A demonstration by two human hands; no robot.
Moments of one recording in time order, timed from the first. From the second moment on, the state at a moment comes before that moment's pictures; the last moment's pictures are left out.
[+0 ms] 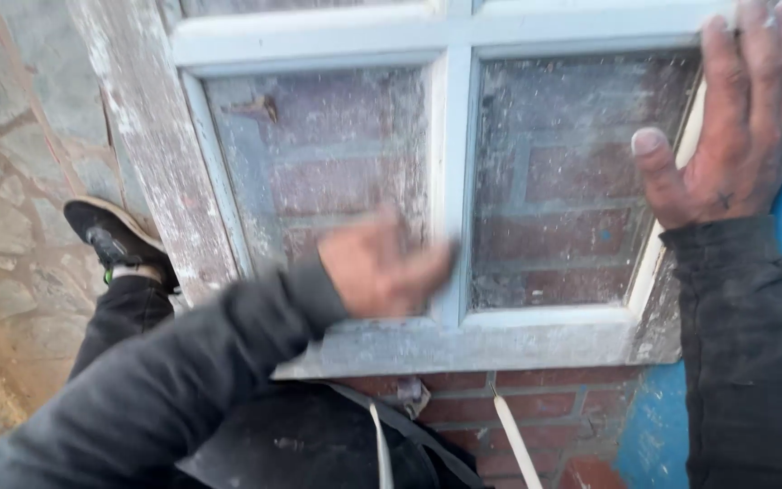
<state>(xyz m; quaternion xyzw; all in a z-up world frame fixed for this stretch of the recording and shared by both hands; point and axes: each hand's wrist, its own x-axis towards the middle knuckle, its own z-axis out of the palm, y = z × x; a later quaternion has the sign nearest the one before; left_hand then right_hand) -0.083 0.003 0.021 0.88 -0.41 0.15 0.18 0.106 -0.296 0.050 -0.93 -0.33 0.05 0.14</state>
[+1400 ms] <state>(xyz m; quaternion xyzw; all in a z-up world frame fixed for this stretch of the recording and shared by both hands) -0.119 -0.017 0.030 0.90 -0.35 0.10 0.22 0.105 -0.315 0.043 -0.93 -0.35 0.03 0.13</state>
